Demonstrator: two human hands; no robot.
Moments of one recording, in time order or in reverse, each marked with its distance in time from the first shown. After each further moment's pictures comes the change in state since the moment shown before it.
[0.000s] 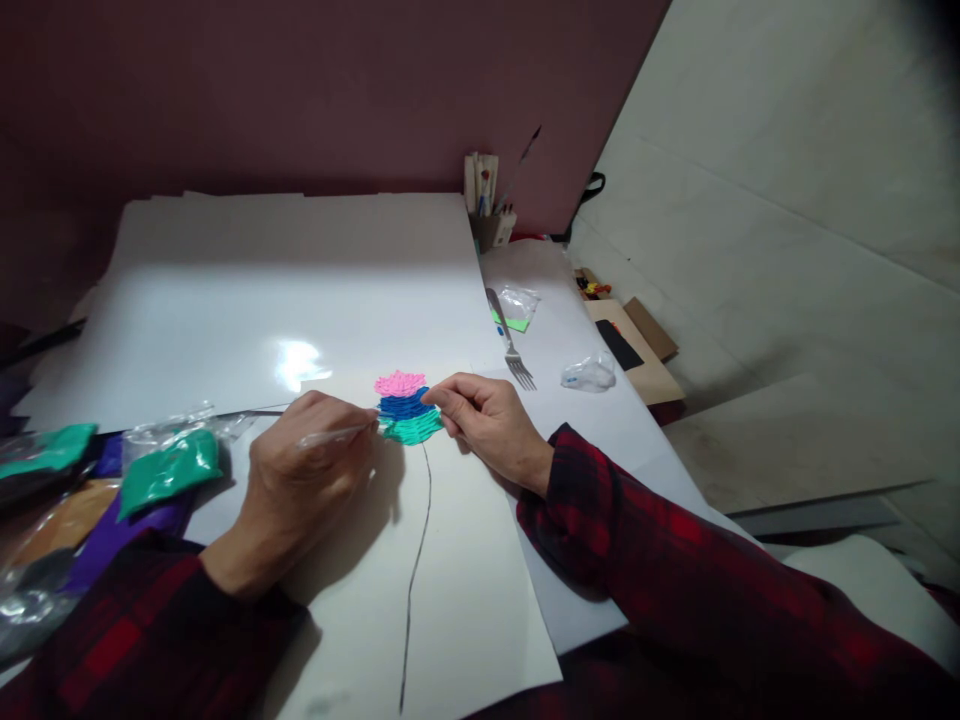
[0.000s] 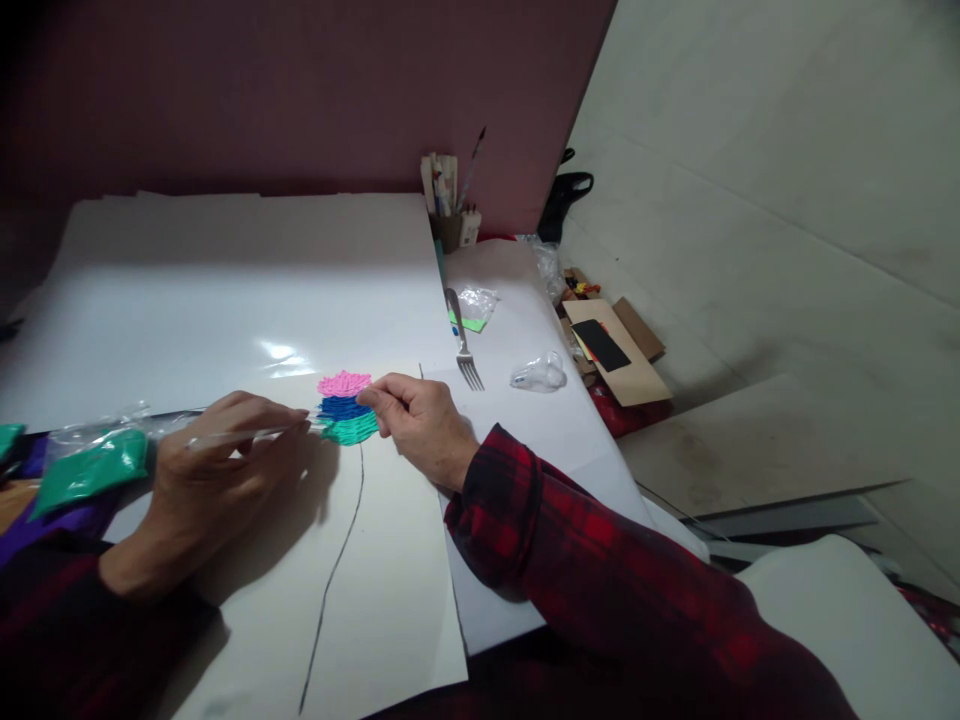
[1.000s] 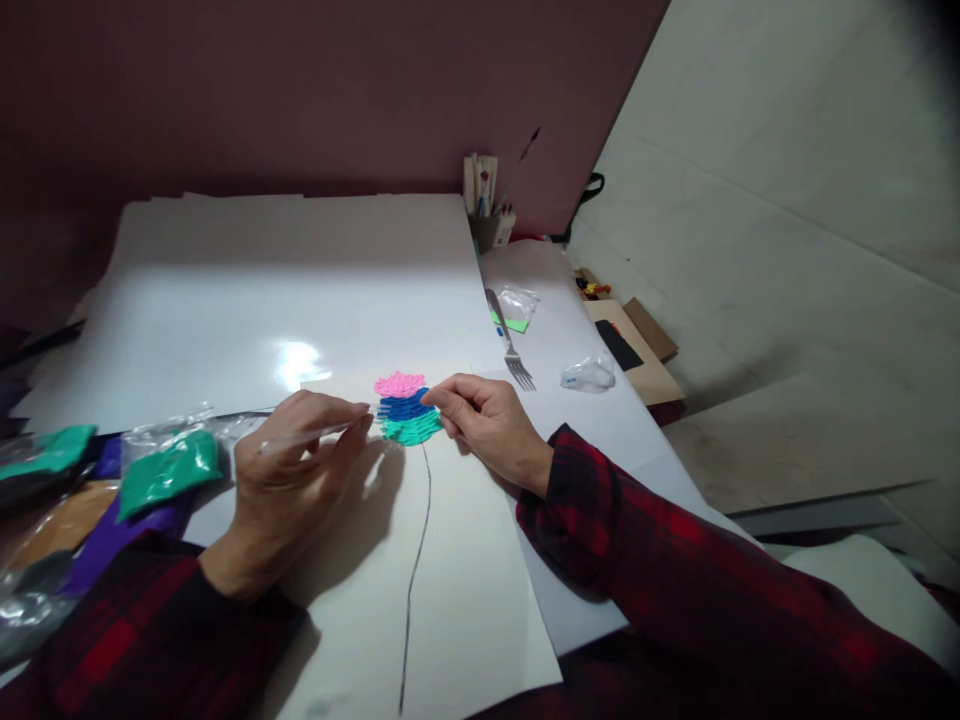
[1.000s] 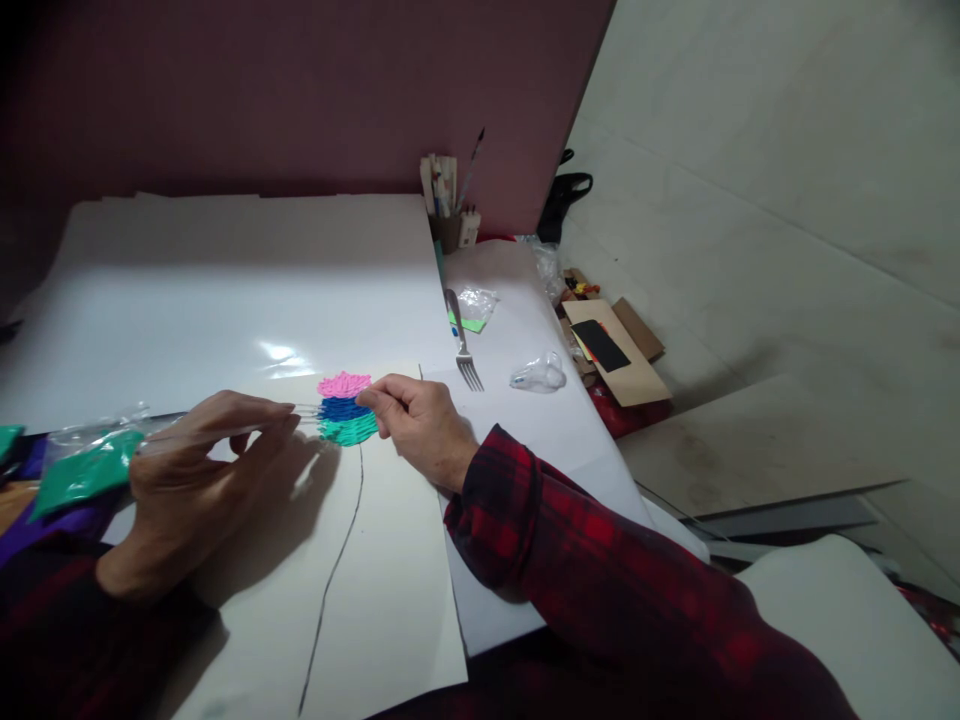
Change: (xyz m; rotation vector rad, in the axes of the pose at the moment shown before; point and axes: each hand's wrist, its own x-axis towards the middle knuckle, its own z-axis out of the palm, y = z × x) left_hand -0.003 0.002 0.000 -0.127 0.122 -0.122; right_hand 0.000 0.000 0.000 0.004 0.007 -0.002
